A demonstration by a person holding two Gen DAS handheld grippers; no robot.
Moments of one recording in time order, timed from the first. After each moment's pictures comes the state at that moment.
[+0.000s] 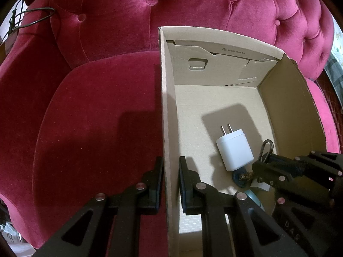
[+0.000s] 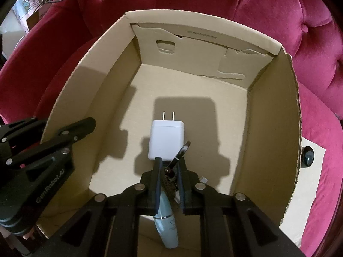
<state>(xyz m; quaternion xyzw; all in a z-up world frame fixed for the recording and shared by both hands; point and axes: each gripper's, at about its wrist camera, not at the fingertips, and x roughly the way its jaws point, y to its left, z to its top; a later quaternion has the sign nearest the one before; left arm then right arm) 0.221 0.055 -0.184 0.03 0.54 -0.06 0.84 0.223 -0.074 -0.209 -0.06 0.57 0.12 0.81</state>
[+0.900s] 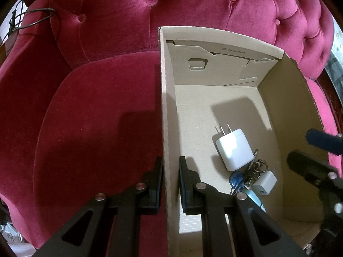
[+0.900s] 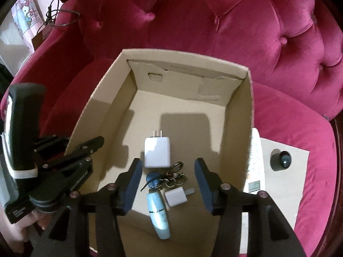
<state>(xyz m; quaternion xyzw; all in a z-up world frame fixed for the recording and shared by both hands) 0.220 0.056 -0.183 0.03 0.54 -0.06 0.84 0.208 -0.095 -0.151 -0.04 0.53 0.11 0.84</state>
